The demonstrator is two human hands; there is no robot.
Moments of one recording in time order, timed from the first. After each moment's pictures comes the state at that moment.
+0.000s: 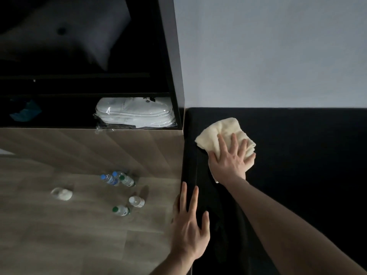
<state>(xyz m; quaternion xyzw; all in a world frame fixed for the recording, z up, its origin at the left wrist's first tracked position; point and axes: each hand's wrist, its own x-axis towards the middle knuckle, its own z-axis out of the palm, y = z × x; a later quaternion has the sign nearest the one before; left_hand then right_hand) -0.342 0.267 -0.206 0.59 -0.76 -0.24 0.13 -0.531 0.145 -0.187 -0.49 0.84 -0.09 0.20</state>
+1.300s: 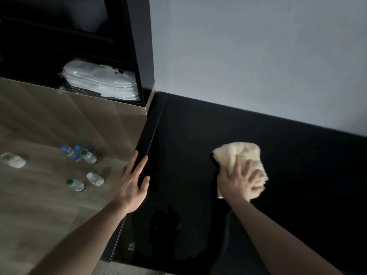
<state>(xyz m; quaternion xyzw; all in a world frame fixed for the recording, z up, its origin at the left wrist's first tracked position) -0.344 0.262 -0.188 0.62 -0.74 -0.24 0.09 -0.664 0.299 -0.165 -0.34 0.92 -0.01 0.20</state>
